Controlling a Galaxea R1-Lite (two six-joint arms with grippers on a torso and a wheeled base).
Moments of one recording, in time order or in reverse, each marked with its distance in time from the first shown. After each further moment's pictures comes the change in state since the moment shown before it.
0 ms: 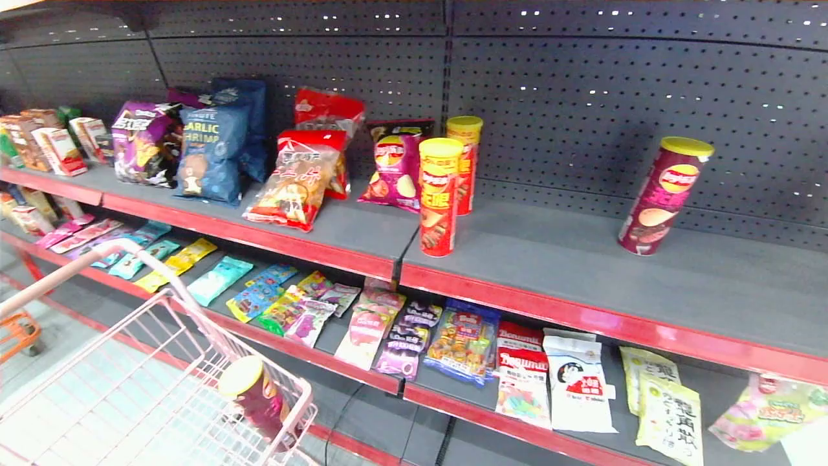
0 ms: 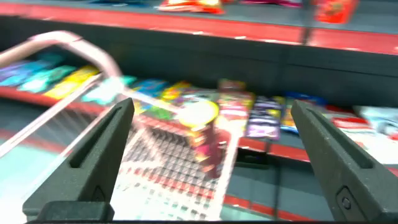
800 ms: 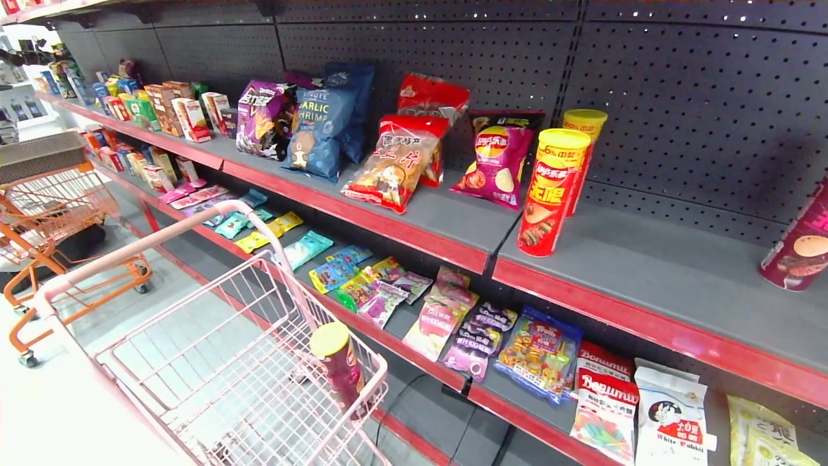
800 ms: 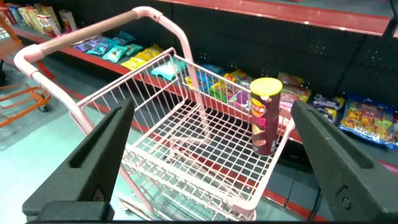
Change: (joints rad) left arm 0.000 0.000 0.000 0.000 0.000 0.000; right arm 0.000 0.000 0.000 -0.001 0.001 0.006
